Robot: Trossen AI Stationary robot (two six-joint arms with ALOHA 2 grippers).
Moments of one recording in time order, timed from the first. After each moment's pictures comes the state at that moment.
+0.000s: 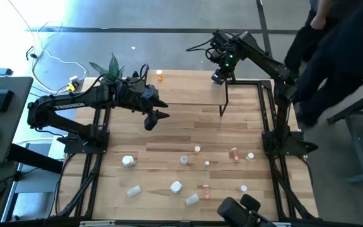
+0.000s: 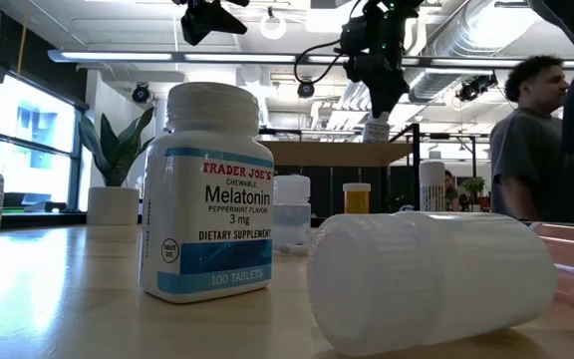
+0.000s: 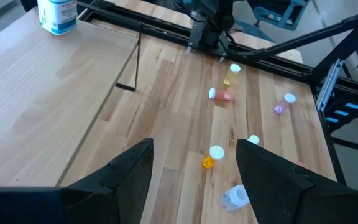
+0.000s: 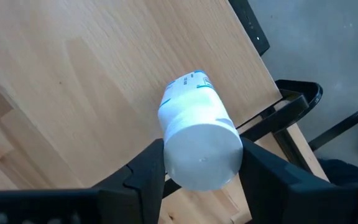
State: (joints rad) left arm 0.31 1.22 1.21 -0.56 0.12 -0.17; right arm -0.74 1.94 2.12 -1.54 -0.01 -0.16
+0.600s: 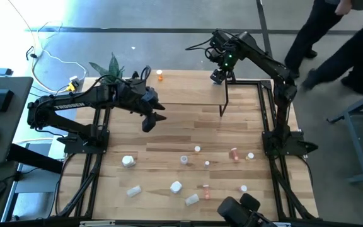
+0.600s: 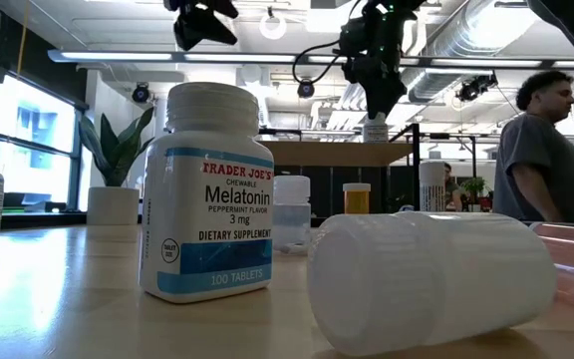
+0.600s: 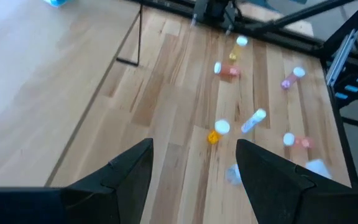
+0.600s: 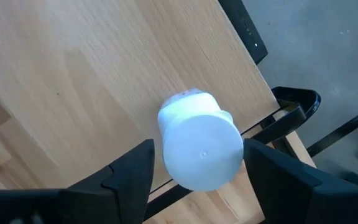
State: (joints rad) left arm 0.31 1.22 1.21 -0.66 0.12 -0.15; right arm -0.74 1.94 2.12 -1.51 -0.01 -0.14
